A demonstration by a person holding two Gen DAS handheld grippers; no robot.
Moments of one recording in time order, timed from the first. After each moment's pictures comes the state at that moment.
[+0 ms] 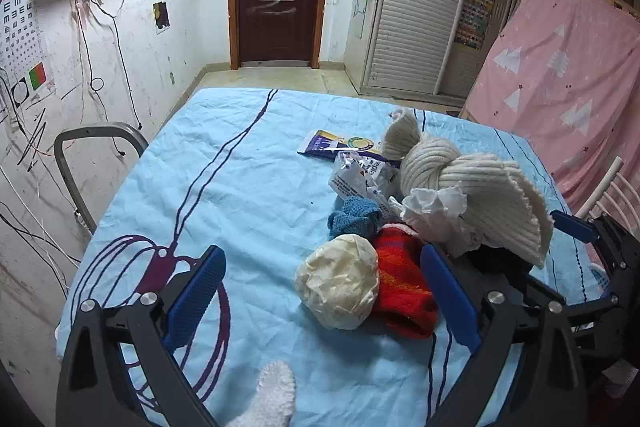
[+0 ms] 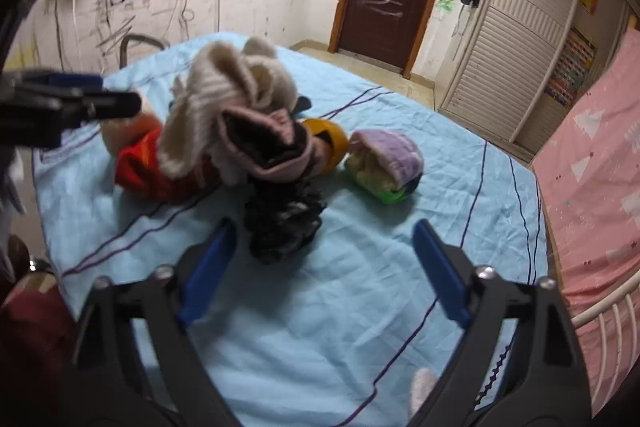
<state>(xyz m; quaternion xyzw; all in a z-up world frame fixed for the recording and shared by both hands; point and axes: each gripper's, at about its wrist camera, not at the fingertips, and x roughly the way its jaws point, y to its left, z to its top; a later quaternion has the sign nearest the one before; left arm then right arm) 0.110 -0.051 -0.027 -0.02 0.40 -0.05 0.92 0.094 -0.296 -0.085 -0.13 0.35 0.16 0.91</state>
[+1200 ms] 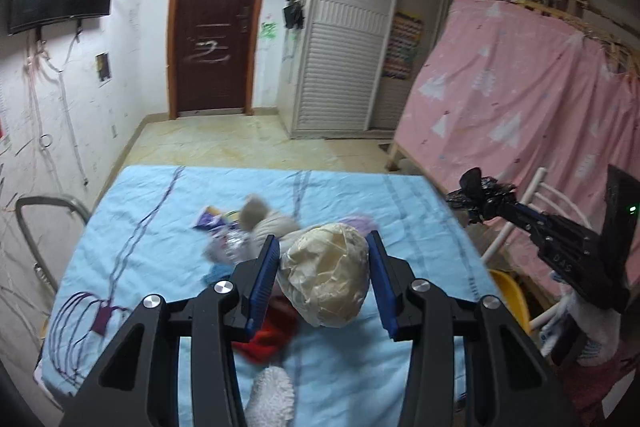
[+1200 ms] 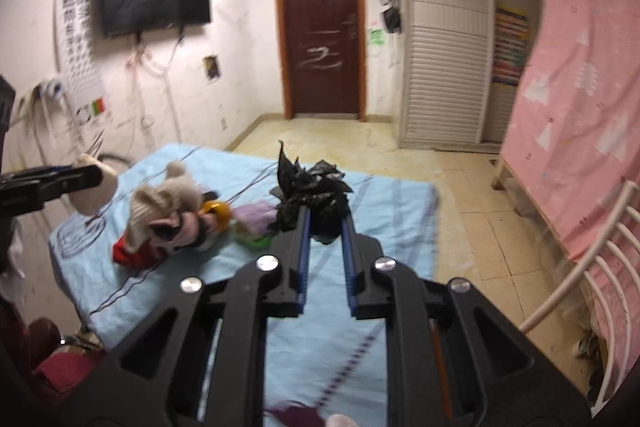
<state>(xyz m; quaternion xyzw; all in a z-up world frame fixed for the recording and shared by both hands) 0.073 -0.132 0.052 -0.03 0.31 -0.18 0.93 0.050 -0.447 -0.008 0.01 0.25 0.08 0.97</state>
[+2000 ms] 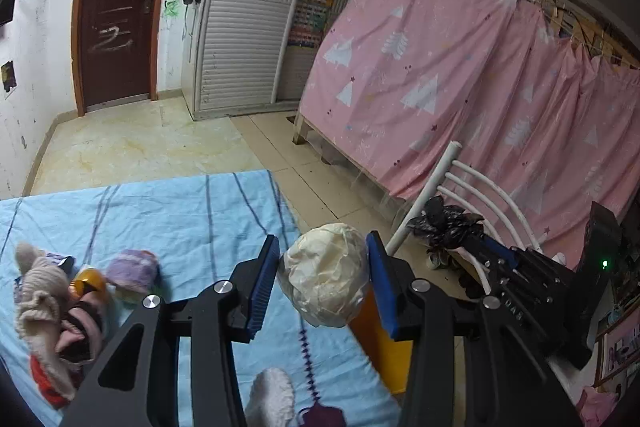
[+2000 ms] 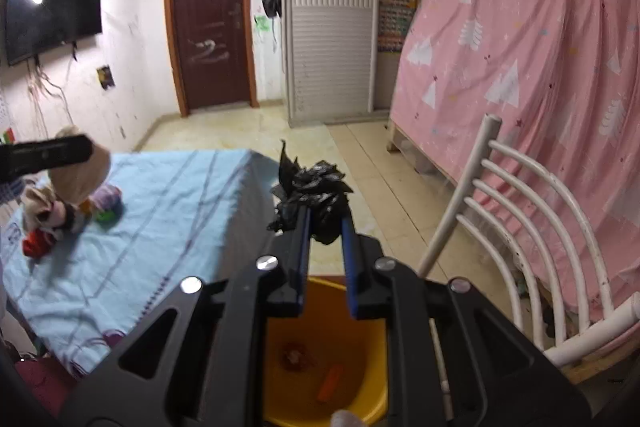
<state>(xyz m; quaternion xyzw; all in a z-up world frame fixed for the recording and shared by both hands) 0.110 -0.351 0.046 -0.01 0.36 -0.32 0.88 0.016 -0.579 -0.026 0.03 0.30 -0.09 0.95</state>
